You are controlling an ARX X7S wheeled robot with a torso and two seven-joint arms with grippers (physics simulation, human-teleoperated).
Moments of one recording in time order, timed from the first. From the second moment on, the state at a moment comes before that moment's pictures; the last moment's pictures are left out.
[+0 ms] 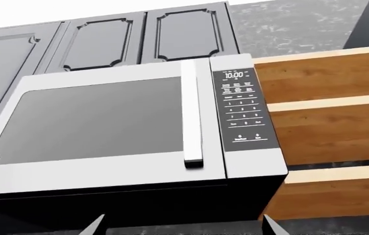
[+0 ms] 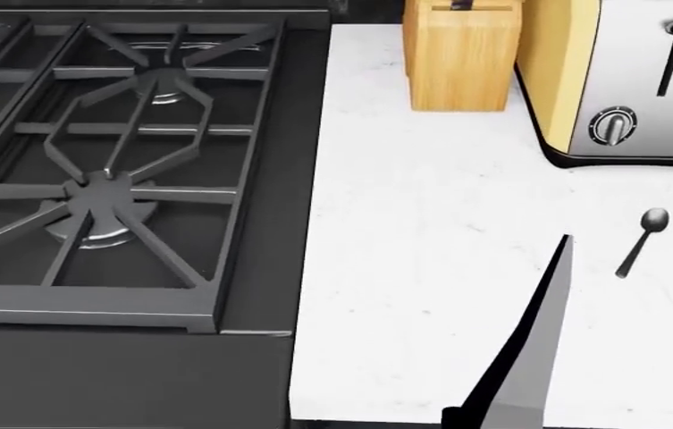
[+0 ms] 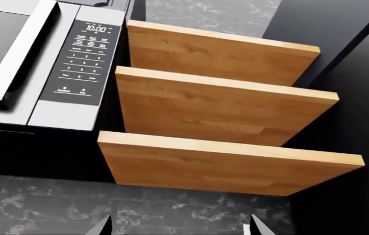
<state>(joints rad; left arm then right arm) -0.16 -1.02 0.34 1.04 -0.25 0.06 -1.02 -0.04 0.26 0.01 -0.91 0.04 -0.01 0.26</state>
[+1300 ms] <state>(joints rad) -1.28 -0.86 0.42 0.87 -0.91 -0.54 -0.89 -0.06 0.30 -0.02 -0.91 0.04 -0.01 0.29</state>
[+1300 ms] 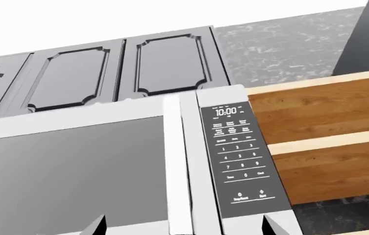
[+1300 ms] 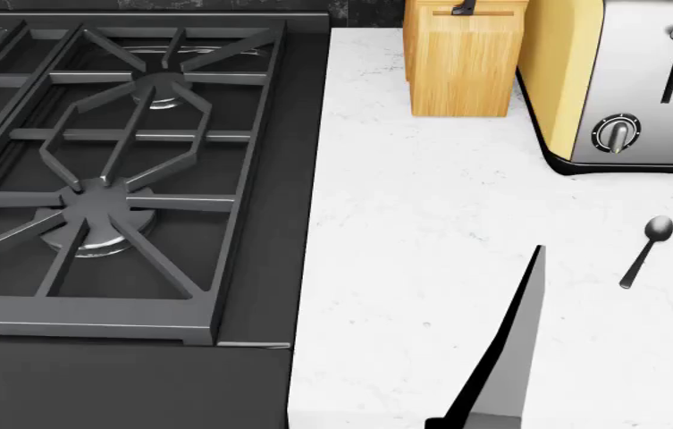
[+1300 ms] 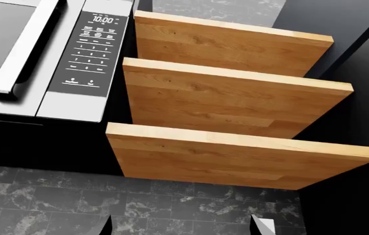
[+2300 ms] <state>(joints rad) -1.51 -0.79 0.43 0.80 -1.03 -0.62 -0.79 -0.06 0.32 -0.03 -0.94 0.05 0.00 0.31</state>
